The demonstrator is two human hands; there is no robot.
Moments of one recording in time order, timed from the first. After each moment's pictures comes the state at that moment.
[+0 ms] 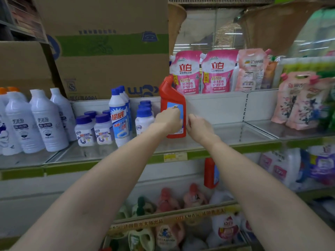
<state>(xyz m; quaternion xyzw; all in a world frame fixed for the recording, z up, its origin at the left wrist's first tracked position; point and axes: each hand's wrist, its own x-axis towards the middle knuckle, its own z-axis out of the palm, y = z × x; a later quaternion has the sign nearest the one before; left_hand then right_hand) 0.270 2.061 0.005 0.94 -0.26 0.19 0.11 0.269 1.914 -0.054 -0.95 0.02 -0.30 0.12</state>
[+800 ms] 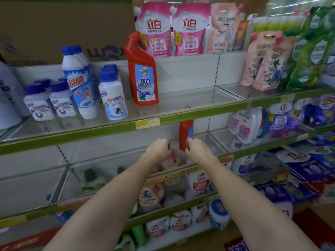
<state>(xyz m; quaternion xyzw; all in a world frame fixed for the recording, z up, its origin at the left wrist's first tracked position) 0.223 2.029 -0.208 0.94 -0.30 -0.01 0.14 0.162 1.859 -0.237 -0.98 0.11 -0.10 0.13</state>
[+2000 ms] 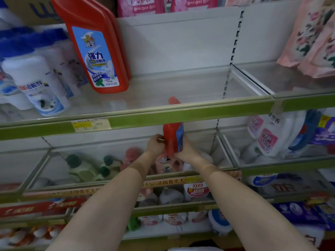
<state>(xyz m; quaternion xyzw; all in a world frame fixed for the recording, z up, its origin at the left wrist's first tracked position) 0.351 1.885 -0.344 0.84 0.03 -0.11 0.53 0.317 1.729 -0.386 -0.86 0.05 0.05 0.51</state>
